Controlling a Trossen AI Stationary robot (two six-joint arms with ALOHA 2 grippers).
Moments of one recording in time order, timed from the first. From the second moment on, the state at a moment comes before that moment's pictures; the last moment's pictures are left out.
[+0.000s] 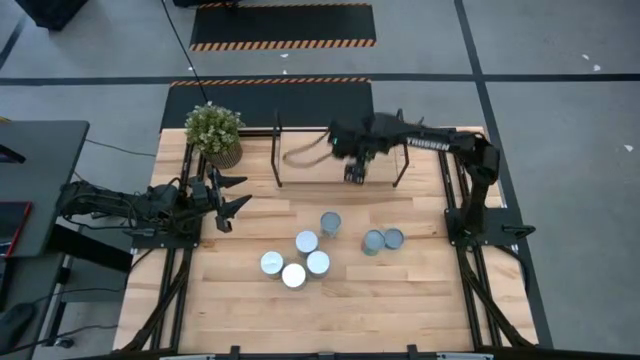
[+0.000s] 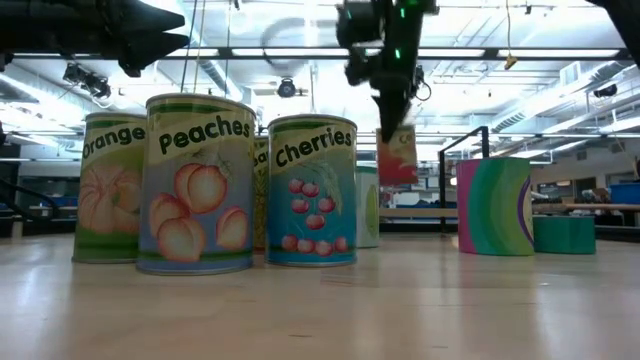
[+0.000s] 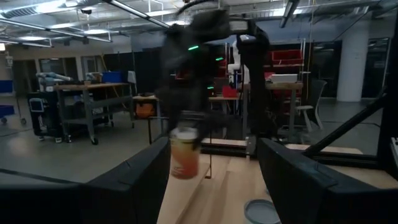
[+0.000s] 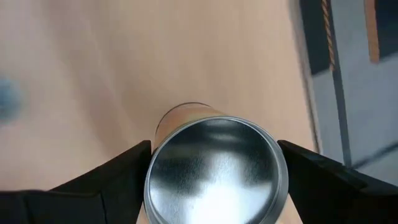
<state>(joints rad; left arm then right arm) -0.14 0.36 0.16 0.41 -0.45 0.10 -0.36 1.84 1.72 -1.21 0.26 -0.06</state>
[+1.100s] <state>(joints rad) -0.14 0.36 0.16 0.37 -0.45 0.06 -0.49 1.83 1.68 -1.27 0.19 0.31</state>
